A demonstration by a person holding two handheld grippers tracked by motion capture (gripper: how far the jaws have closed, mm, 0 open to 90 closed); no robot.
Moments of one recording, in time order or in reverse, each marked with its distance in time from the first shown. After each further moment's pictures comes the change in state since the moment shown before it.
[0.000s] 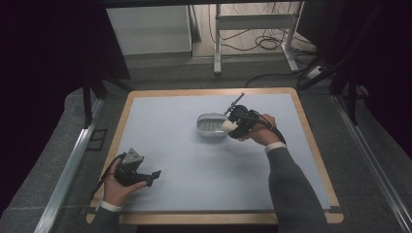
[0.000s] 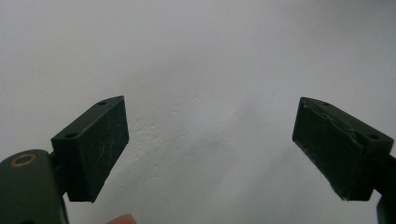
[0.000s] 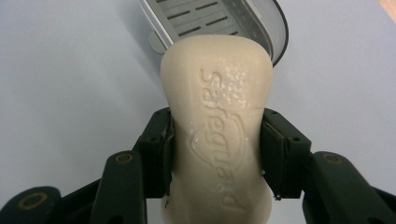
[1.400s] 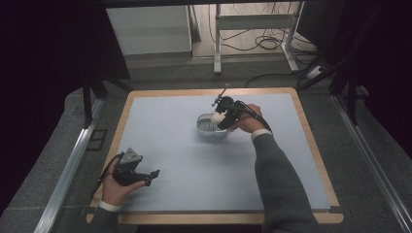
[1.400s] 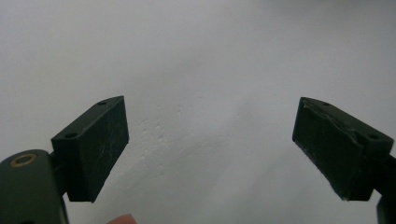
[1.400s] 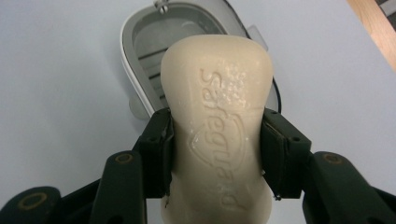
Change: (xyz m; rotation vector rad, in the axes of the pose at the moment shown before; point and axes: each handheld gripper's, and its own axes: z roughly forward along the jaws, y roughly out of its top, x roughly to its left) left arm 0.002 0.000 -0.003 -0.012 0.002 -0.003; right arm -0.012 0.046 0.026 0.008 0.019 -0.061
